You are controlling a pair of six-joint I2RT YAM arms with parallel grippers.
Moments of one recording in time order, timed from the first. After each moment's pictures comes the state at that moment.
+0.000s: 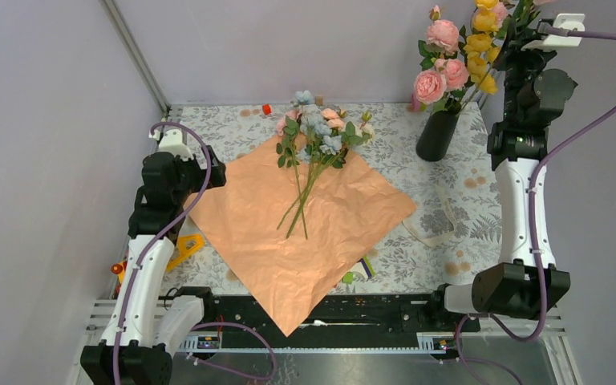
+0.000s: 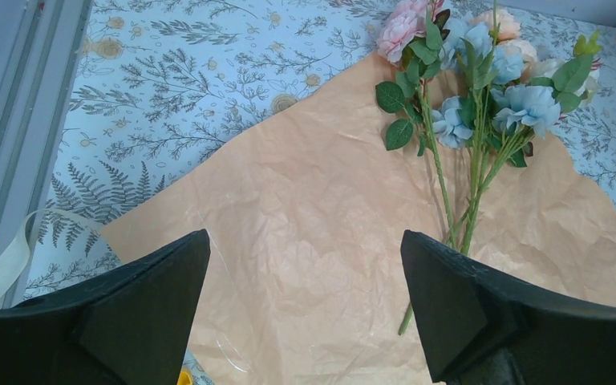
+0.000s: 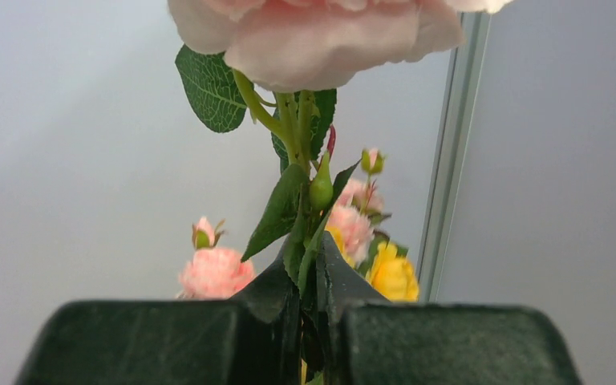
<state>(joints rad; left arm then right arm) -0.01 0.87 0.89 -0.40 0.06 -0.21 -0.17 1.35 1.48 0.31 -0.06 0.01</state>
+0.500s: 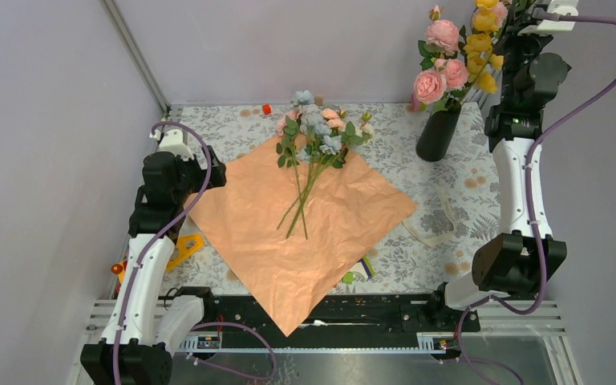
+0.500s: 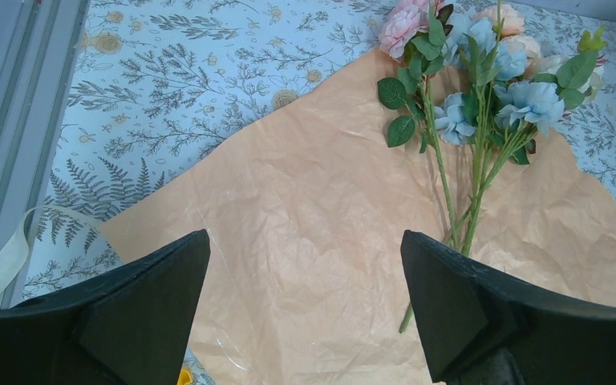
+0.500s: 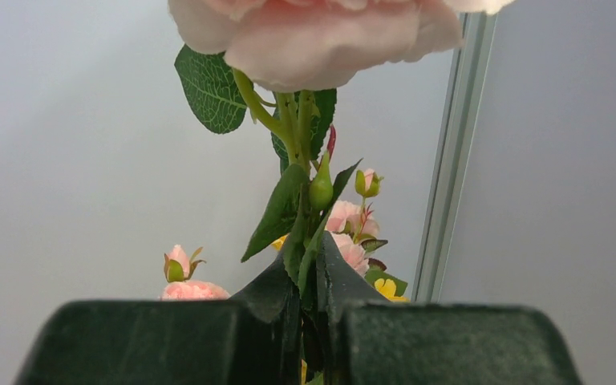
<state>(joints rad) -0.01 0.88 0.89 -0.40 0.06 -0.21 -0.17 1.51 1.62 0.40 -0.05 -0.03</state>
